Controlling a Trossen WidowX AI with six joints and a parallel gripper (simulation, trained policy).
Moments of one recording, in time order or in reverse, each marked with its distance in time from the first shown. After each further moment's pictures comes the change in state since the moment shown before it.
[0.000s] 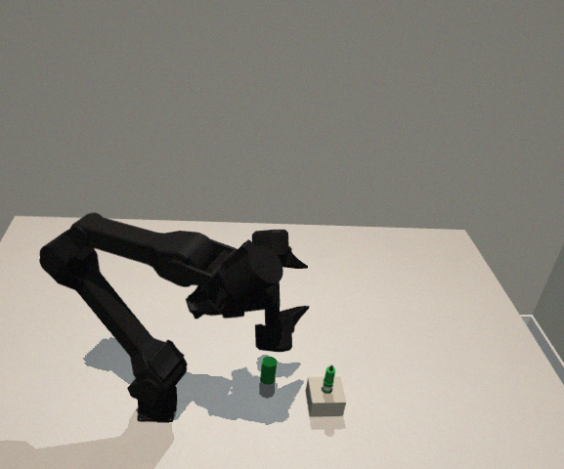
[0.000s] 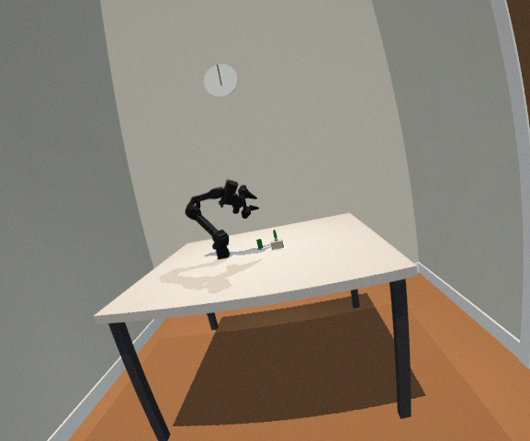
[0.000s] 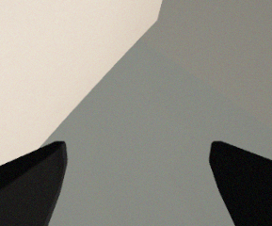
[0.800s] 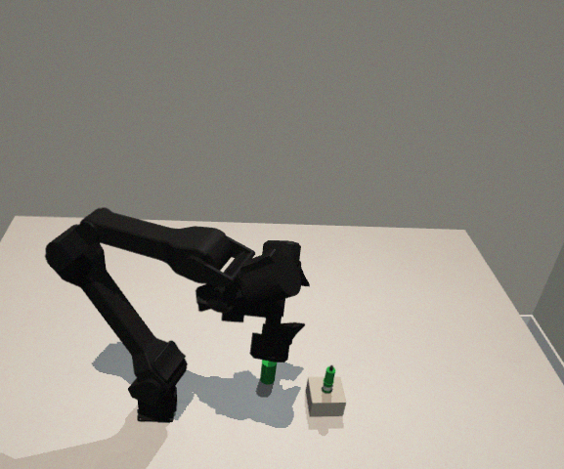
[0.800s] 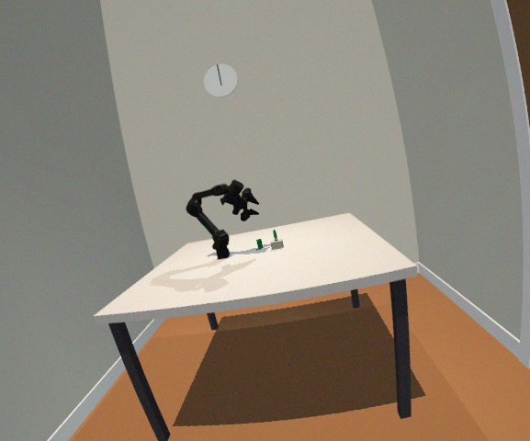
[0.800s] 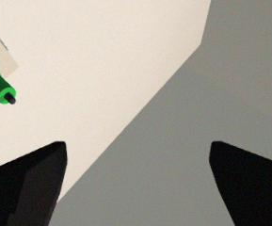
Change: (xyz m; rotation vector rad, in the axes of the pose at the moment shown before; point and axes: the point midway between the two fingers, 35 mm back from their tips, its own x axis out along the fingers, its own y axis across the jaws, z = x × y) arm 0.007 0.025 0.006 0.055 -0.106 0.171
